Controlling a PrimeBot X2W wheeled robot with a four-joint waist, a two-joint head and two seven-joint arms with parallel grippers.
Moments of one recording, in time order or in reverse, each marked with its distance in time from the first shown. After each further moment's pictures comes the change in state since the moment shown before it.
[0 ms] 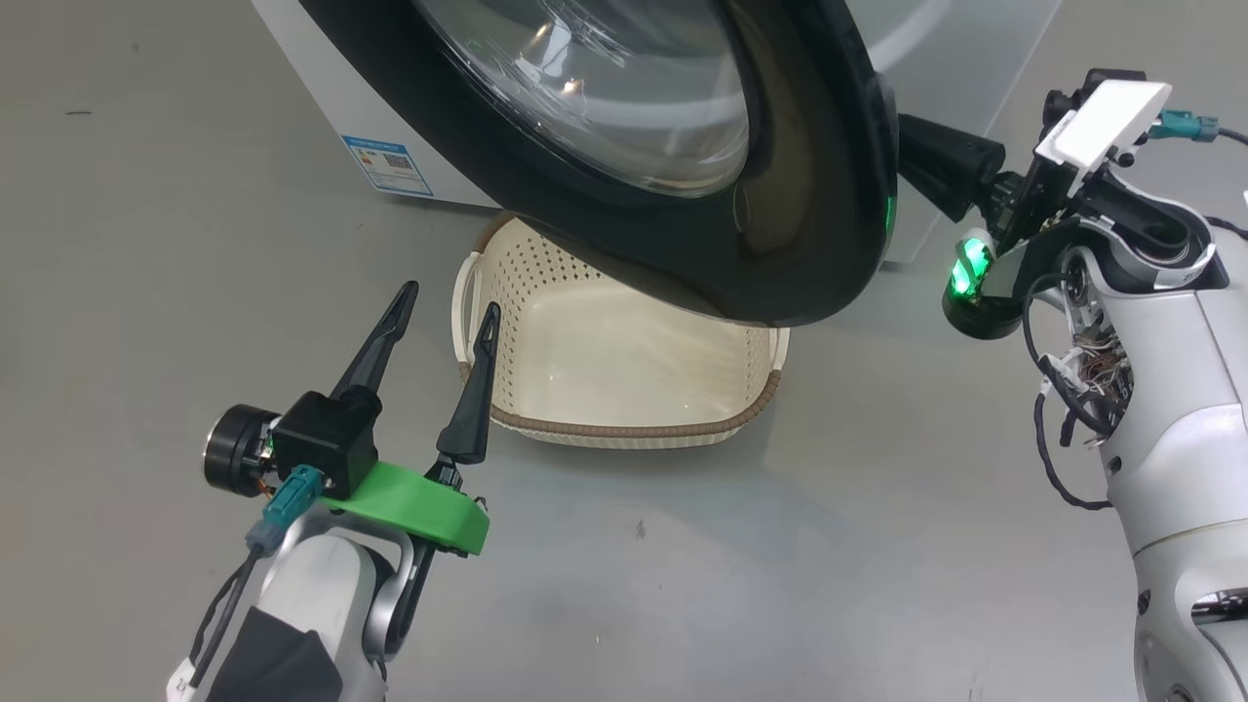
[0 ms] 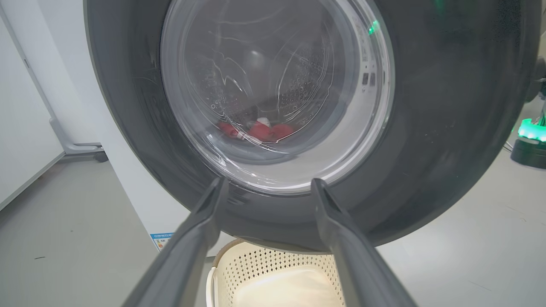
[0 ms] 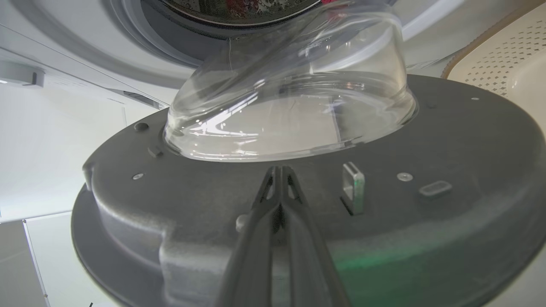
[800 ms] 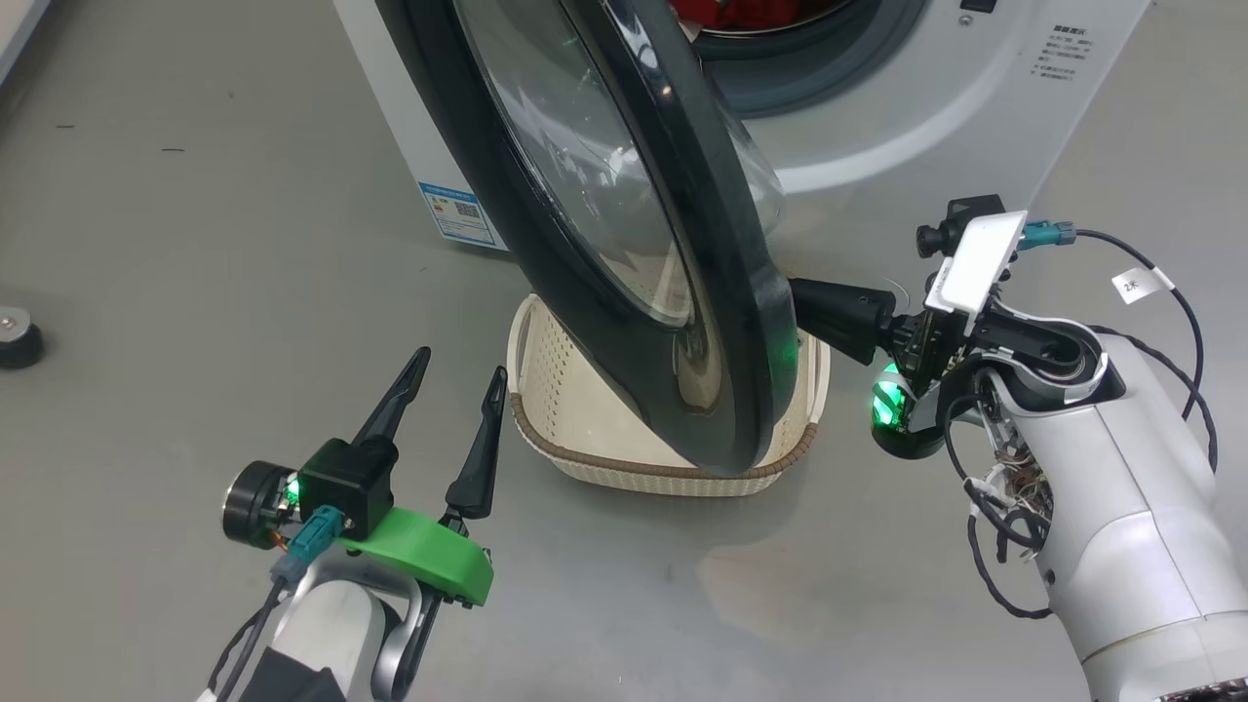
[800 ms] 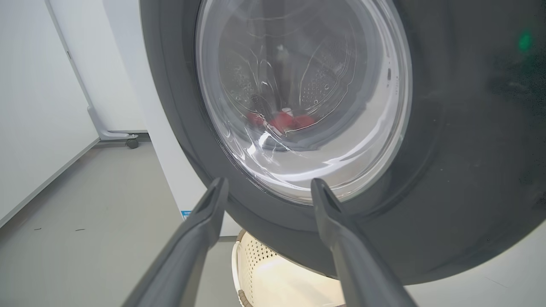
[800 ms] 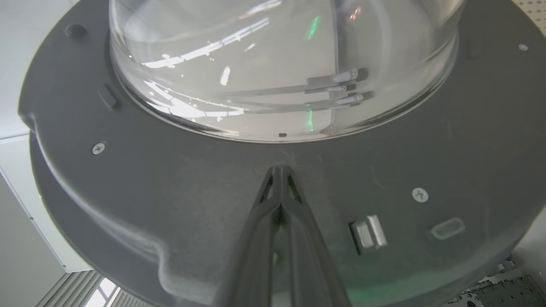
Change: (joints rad) left arm 0.058 -0.001 -0.018 0.061 0.000 0.000 0.000; right arm 0.195 0.045 0.118 -0.115 0.018 0.005 0.115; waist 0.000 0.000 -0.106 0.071
